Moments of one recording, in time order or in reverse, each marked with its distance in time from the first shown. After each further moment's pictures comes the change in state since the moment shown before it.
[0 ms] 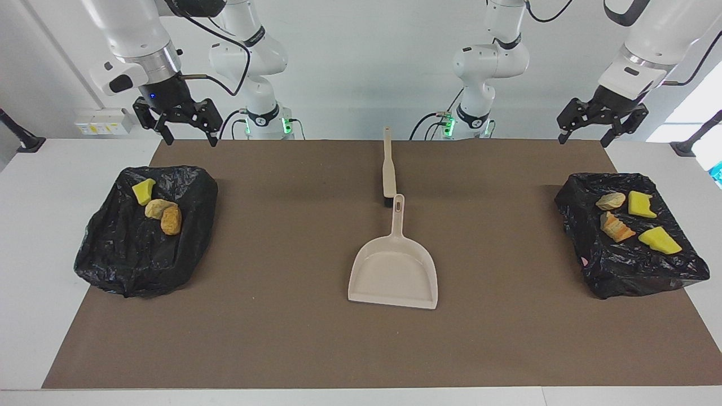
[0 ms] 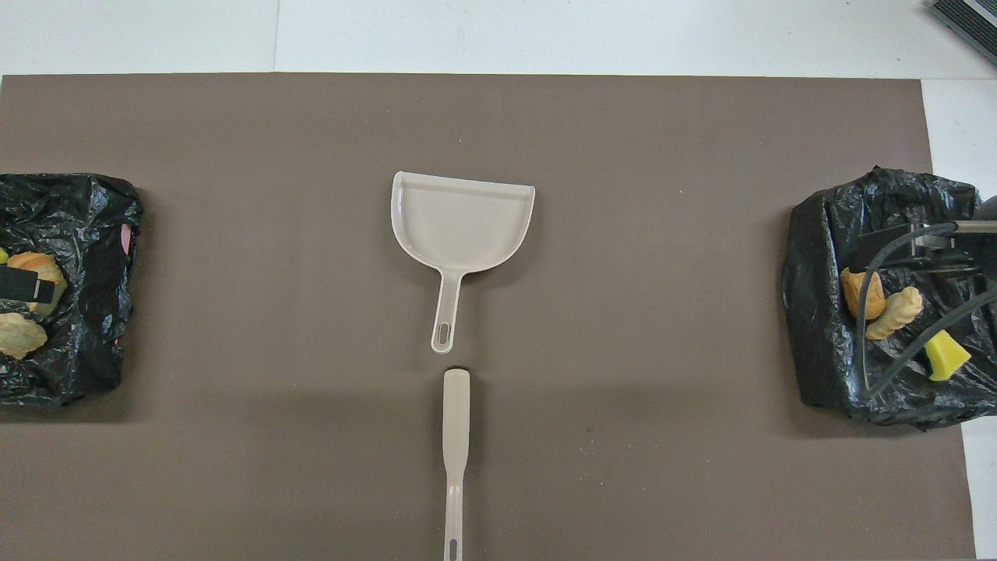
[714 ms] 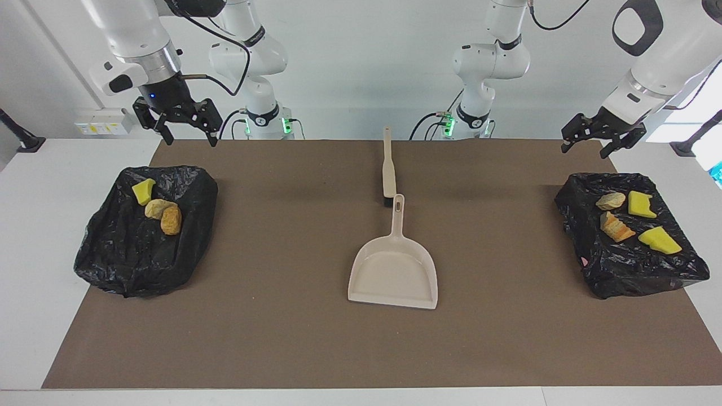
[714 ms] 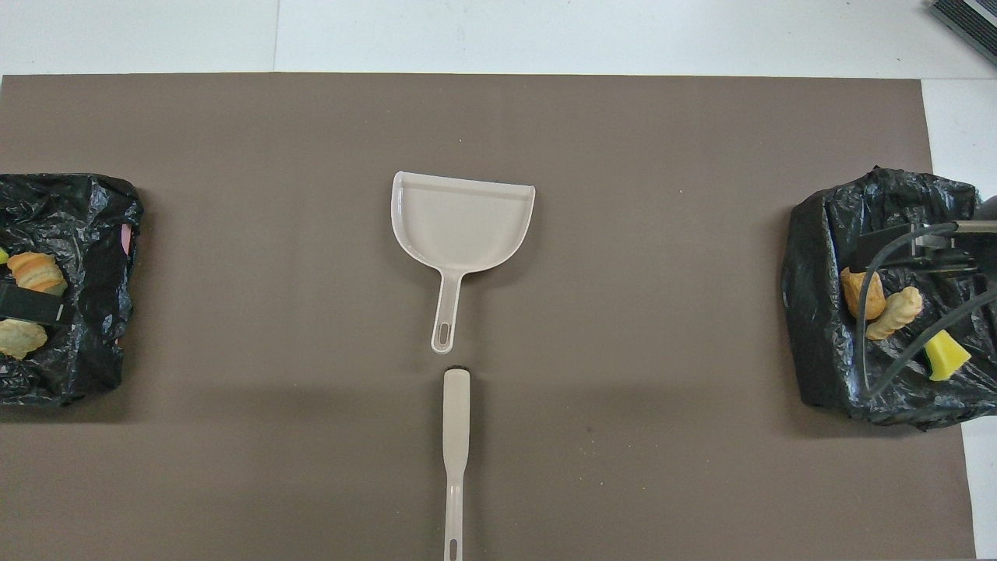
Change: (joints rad) left arm -0.190 0.003 0.288 -0.075 0.001 0.015 0.147; right arm 0.000 0.000 0.000 0.000 0.000 0.000 0.000
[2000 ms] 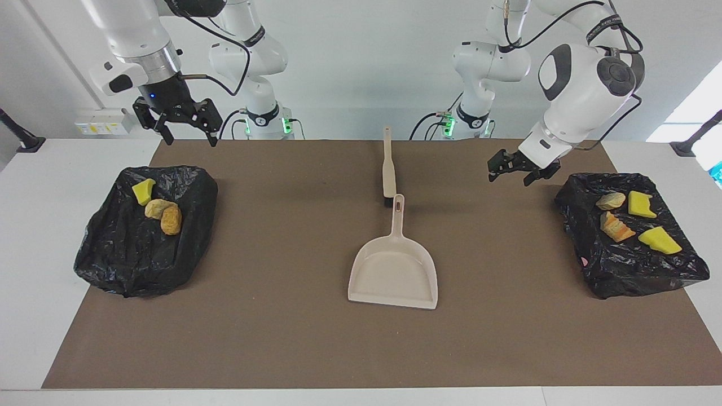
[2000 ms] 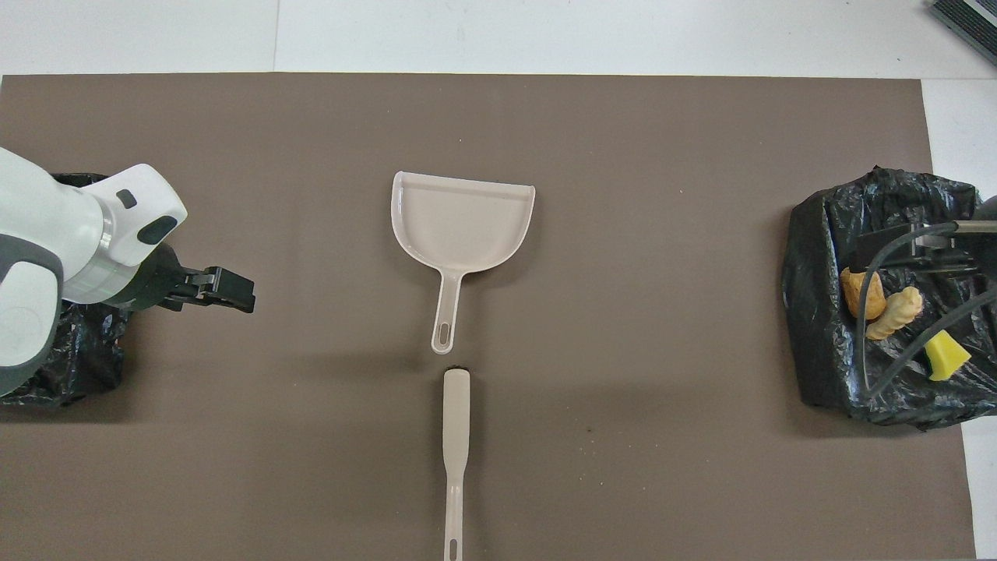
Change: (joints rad) left arm -0.213 0.085 0.011 -0.145 -0.116 0.136 -0.255; right arm 0.000 0.000 0.000 0.000 0.000 0.000 0.000
